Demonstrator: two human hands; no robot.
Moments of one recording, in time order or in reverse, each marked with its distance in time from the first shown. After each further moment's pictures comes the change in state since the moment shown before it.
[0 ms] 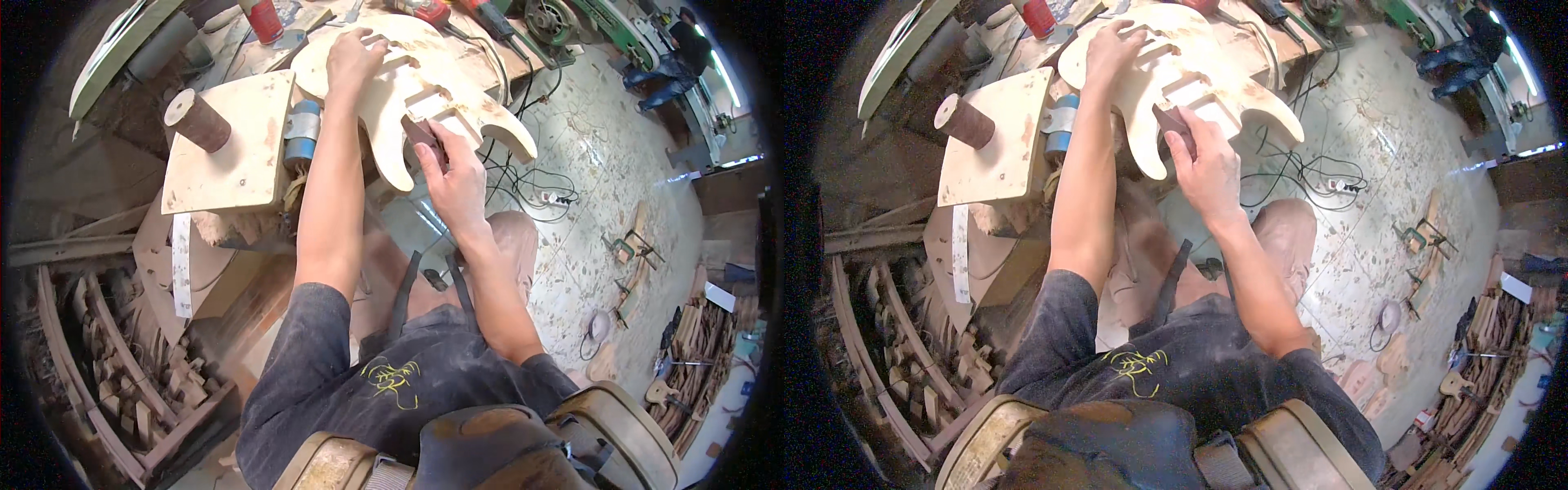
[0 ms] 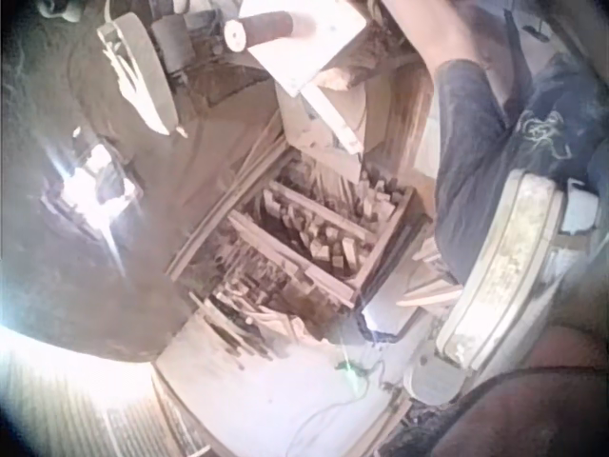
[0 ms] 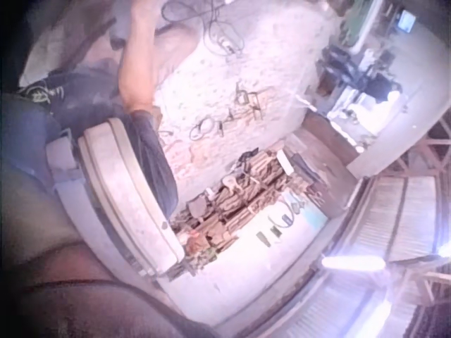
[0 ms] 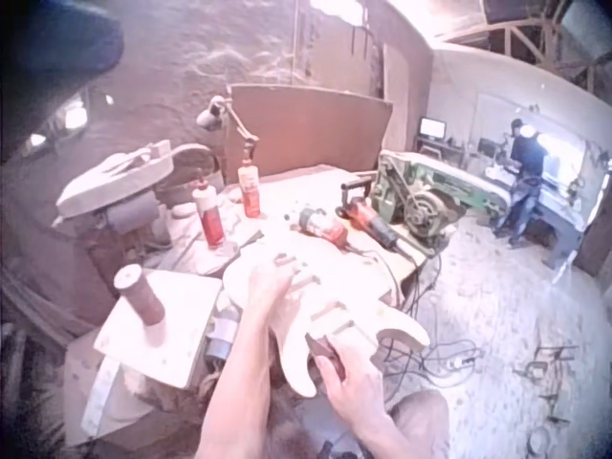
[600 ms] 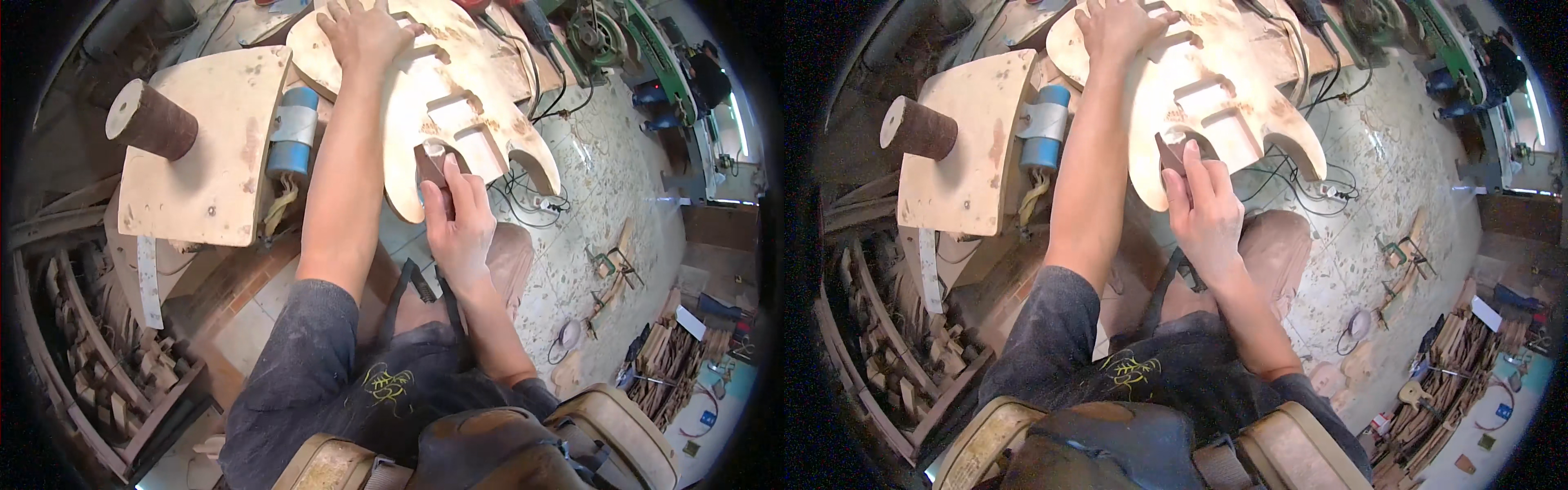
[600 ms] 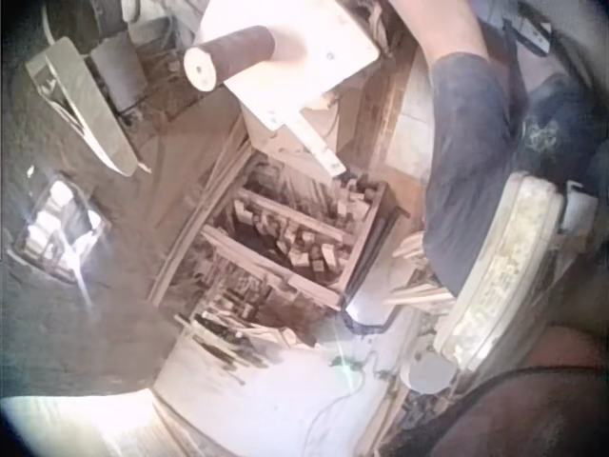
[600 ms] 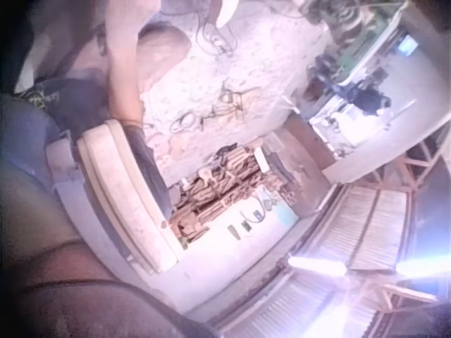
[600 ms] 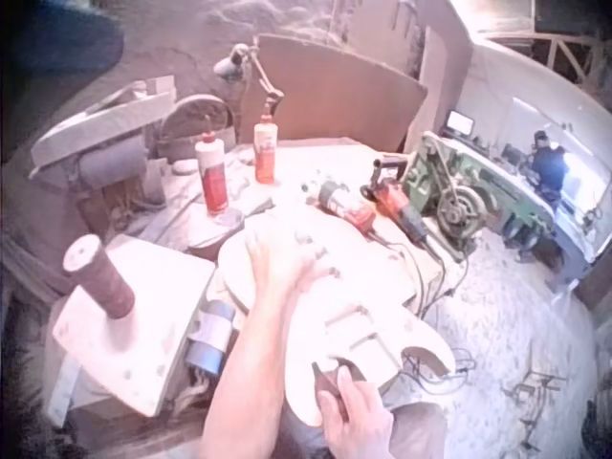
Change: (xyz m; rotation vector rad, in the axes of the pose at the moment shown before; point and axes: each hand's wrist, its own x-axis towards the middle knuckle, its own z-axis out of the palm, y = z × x) left_hand 0.002 0.011 0.008 0.065 0.223 0.132; right_hand -0.008 0.010 0.019 -0.152 -0.008 -0.173
